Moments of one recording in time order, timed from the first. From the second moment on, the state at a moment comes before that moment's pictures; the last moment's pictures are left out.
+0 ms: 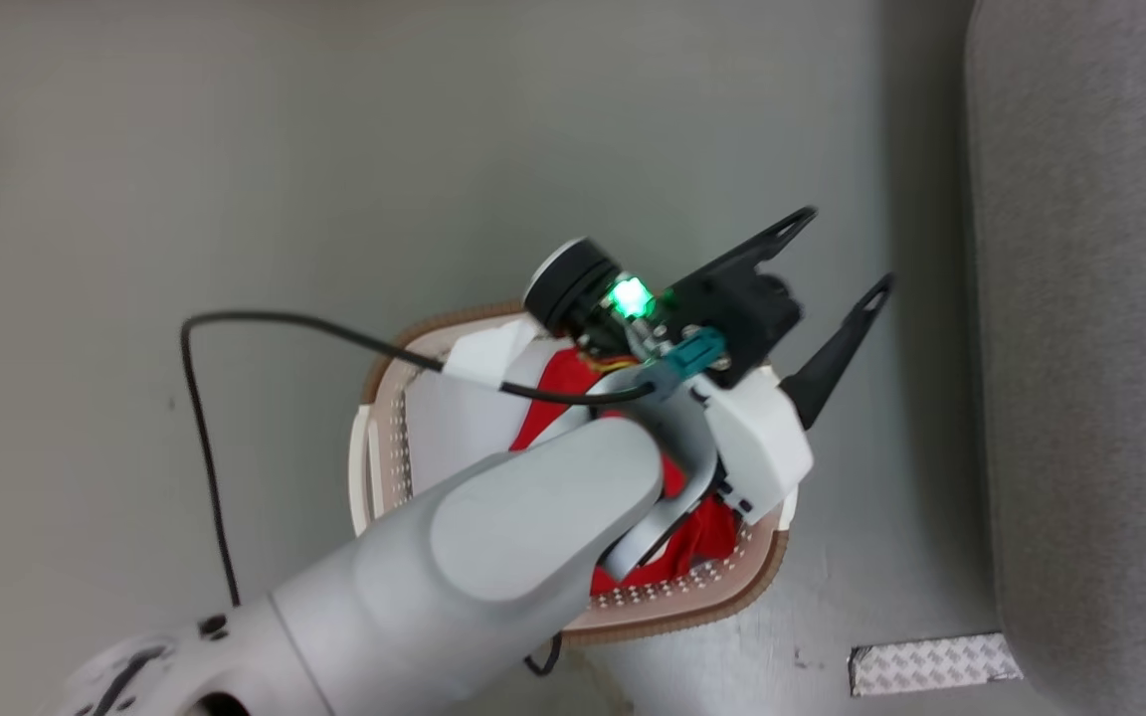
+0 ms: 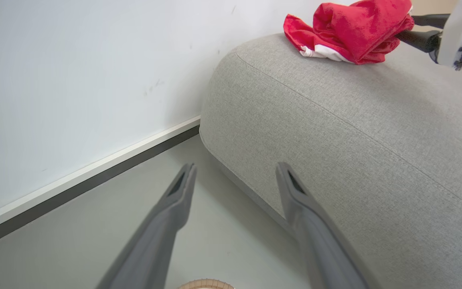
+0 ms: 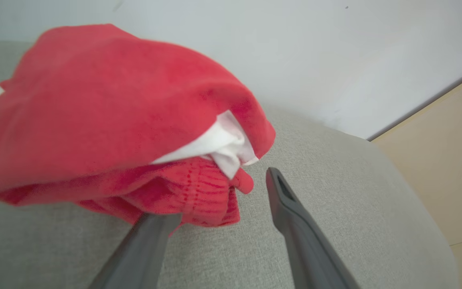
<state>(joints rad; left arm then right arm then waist) -1.09 0.09 -1.17 0.39 -0.61 0.21 -0.13 -0.94 -0.66 -0.28 1.04 0.01 0.13 -0.25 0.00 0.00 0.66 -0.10</state>
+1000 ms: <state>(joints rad) -0.45 0.31 -0.93 0.40 -0.73 0.31 -0.26 0.01 -0.18 -0.11 0.19 -0.01 0.13 -0.26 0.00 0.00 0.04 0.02</state>
